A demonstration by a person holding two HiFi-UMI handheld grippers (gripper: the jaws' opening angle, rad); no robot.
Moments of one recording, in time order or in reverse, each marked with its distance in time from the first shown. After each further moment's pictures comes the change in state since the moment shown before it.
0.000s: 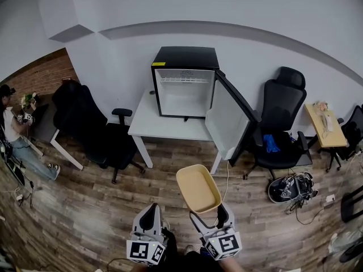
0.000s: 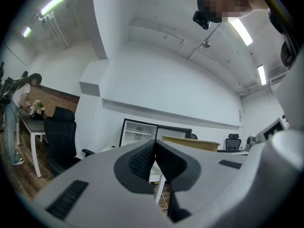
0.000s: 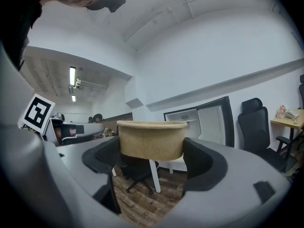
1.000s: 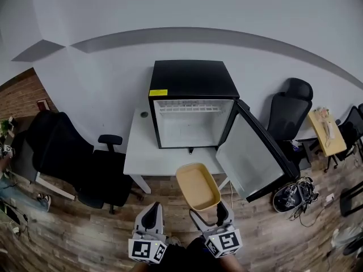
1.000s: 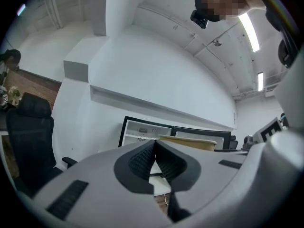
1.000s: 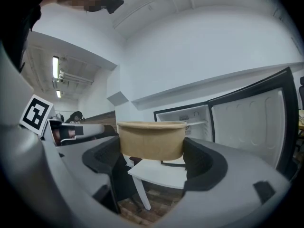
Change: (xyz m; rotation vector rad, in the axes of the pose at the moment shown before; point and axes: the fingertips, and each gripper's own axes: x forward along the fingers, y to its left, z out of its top) left arm 0.294 0.194 0.016 -0.031 0.024 -0.145; right arm 0.331 -0.071 0.035 0.001 0.004 -0.124
